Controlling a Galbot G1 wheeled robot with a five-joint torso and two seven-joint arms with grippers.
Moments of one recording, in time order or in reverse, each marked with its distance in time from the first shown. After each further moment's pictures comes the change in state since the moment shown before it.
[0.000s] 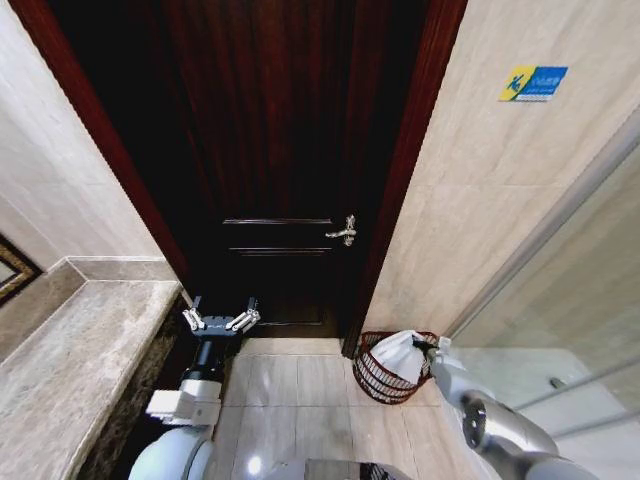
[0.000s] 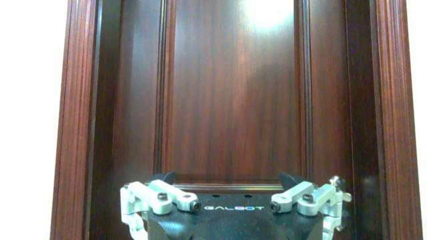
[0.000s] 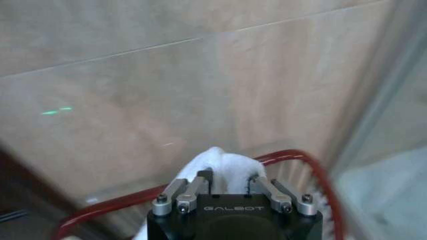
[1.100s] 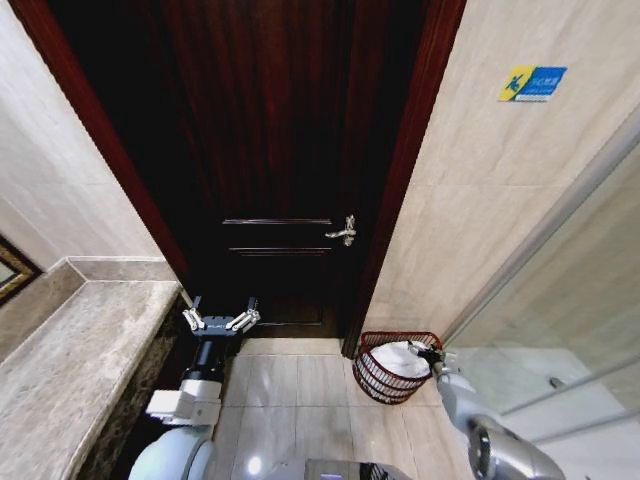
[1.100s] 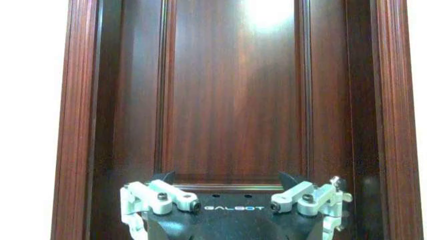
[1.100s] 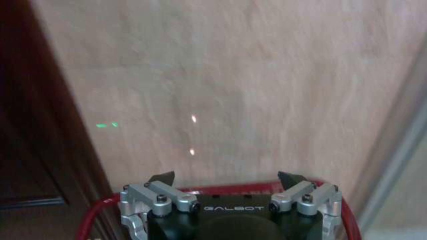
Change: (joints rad) left arm 0.000 0.000 0.000 0.000 0.000 0.000 0.000; right arm -0.249 0.033 -0.033 0.235 0.027 0.298 -0.194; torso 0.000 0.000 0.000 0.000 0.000
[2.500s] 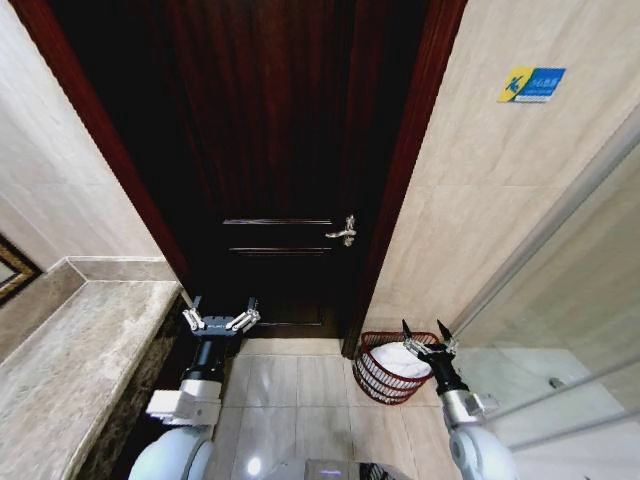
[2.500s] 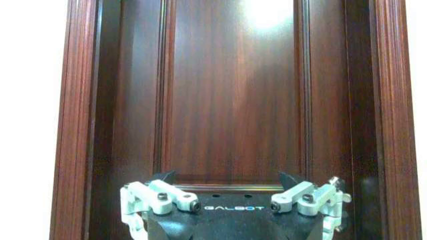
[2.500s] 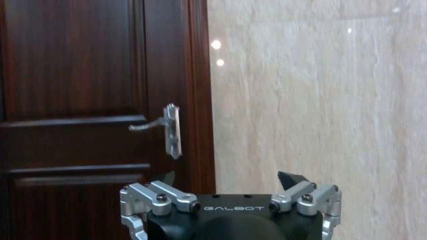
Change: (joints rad) left arm 0.000 0.000 0.000 0.000 0.000 0.000 0.000; right arm -0.980 0.149 -0.149 1.685 0.318 -0.164 0.171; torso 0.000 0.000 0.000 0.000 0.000
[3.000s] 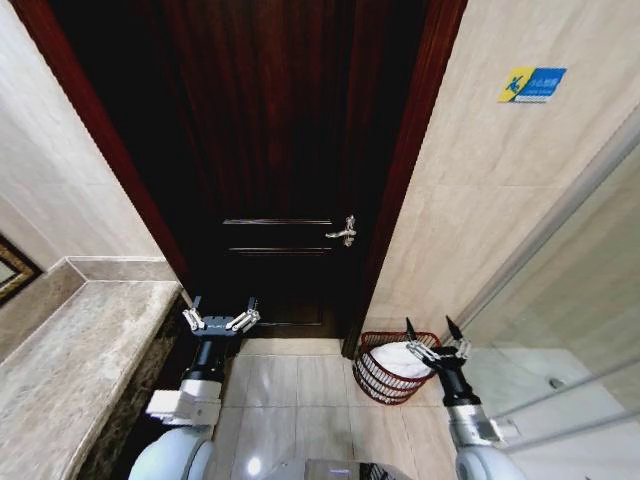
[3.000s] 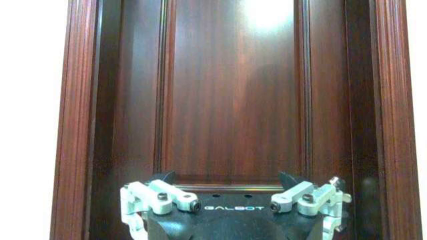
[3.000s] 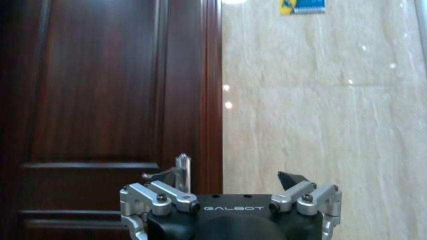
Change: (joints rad) left arm 0.000 0.000 0.000 0.000 0.000 0.000 0.000; right arm -0.096 0.017 0.034 0.099 0.026 0.183 -0.060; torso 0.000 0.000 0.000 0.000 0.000
